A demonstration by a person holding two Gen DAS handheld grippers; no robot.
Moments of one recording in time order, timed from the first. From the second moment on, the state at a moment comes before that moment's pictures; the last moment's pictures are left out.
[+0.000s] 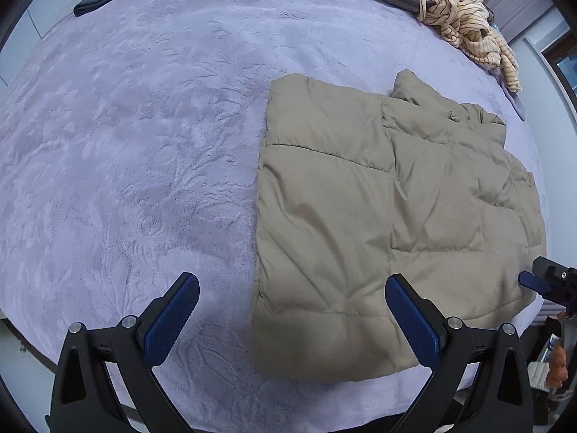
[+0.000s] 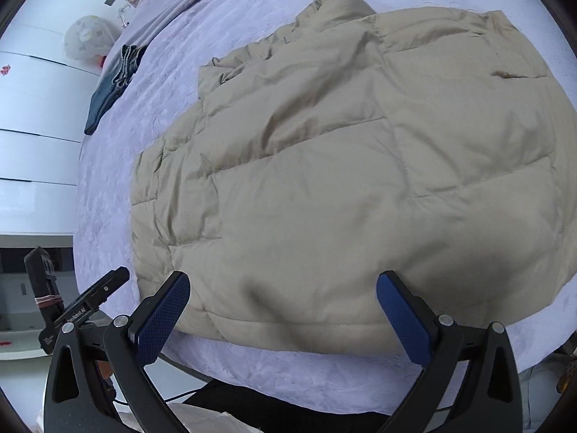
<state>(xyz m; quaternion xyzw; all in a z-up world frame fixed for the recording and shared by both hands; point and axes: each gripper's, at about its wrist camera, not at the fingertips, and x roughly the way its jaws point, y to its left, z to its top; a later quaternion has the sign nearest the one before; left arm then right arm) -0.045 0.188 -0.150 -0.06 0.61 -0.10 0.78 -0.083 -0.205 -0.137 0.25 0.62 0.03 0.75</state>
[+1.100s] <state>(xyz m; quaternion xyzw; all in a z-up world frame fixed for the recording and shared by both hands) 0.041 0.121 -0.255 -0.21 0.67 -0.37 0.61 -0.055 -0.187 -0.168 0.26 0.64 -0.01 0.72</state>
